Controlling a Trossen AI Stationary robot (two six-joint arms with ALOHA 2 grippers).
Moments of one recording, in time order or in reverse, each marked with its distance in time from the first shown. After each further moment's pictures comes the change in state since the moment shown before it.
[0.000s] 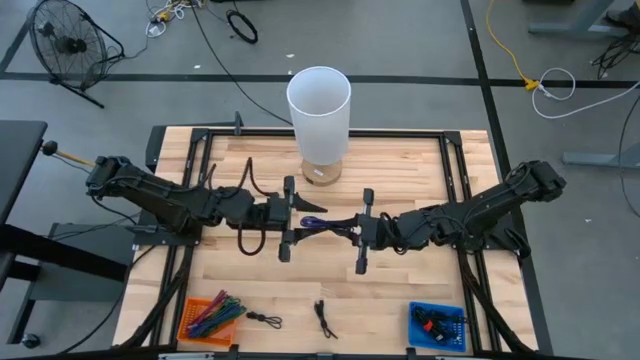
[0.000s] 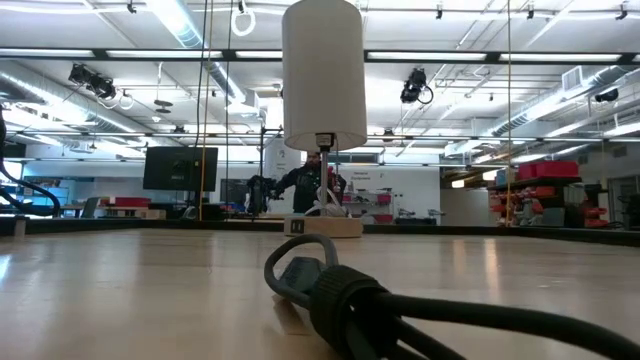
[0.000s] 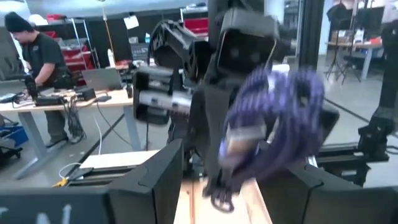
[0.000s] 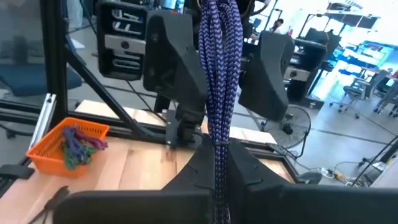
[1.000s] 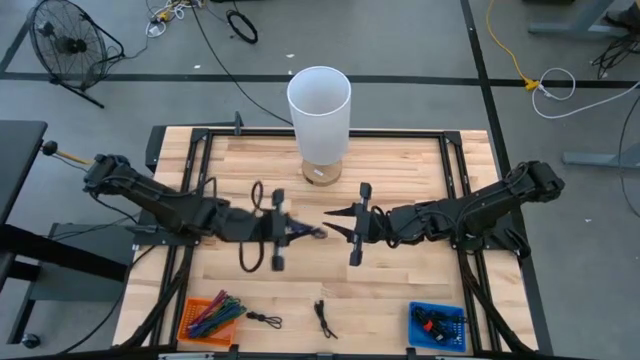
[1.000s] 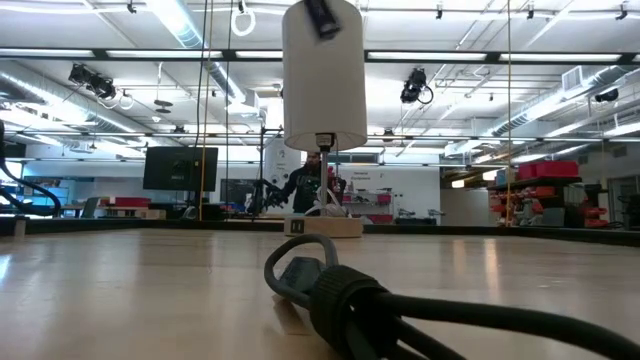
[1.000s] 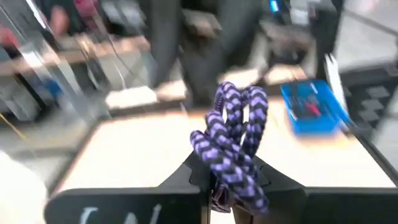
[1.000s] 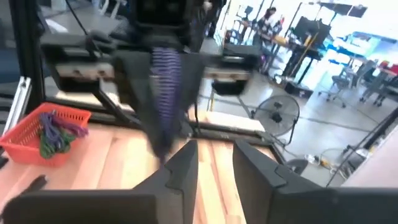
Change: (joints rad) left arm -0.108 -0.033 0.001 -0.337 -0.199 -0.010; right arm -0.051 0.017 0.001 -0.030 -0.002 -0.003
